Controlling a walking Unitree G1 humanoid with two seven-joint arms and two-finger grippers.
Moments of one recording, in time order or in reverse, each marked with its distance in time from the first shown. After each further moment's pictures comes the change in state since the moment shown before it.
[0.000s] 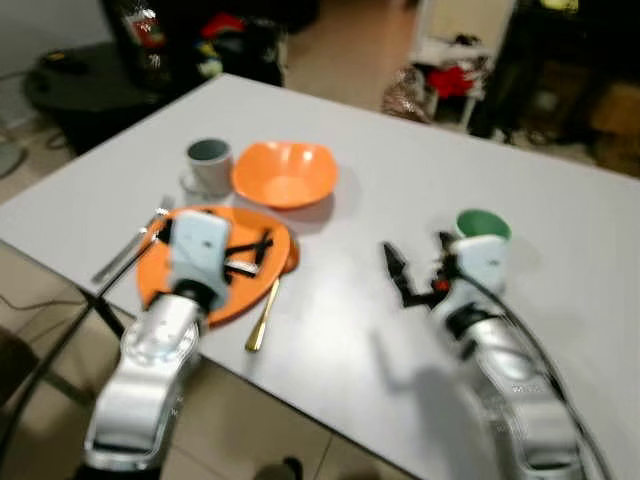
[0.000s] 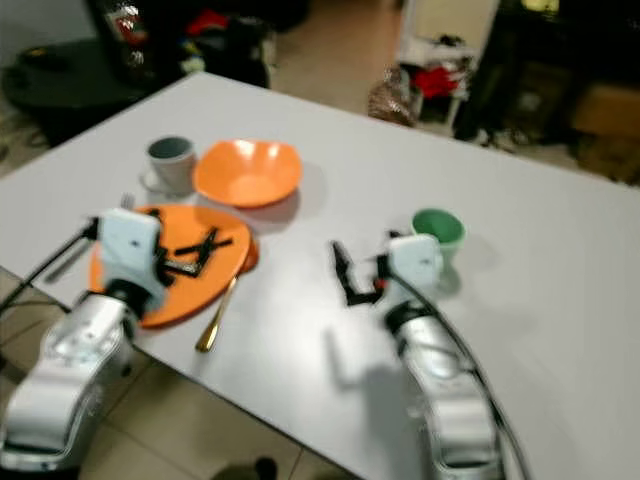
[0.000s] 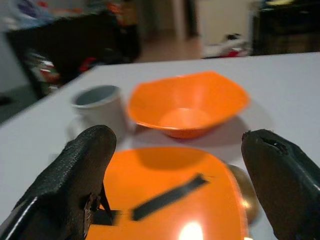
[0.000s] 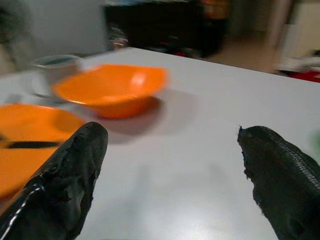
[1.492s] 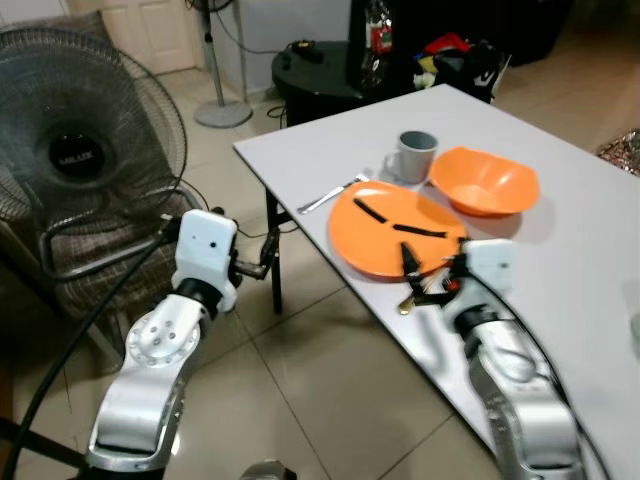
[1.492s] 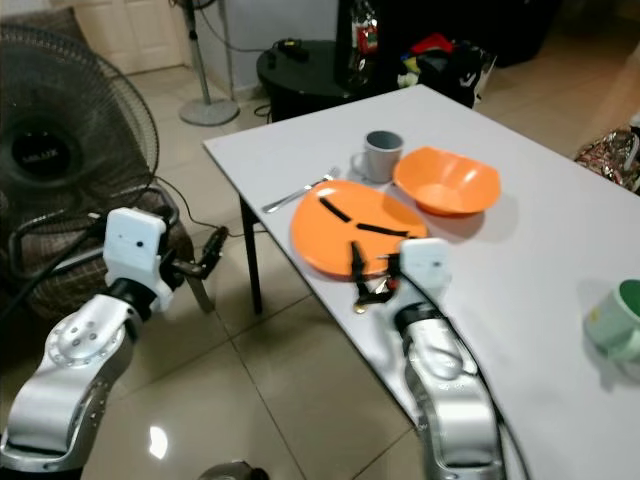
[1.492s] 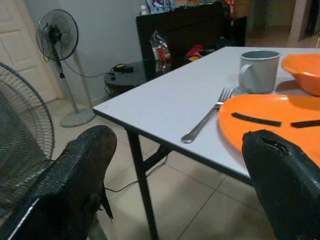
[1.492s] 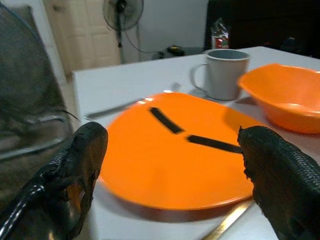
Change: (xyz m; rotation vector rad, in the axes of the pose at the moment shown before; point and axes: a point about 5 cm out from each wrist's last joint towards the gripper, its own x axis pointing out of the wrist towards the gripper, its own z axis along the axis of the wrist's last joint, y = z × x) left arm -0.001 -0.008 0.003 -0.004 -0.021 -0.069; right arm -0.001 -0.012 -0.005 0.003 0.021 -0.136
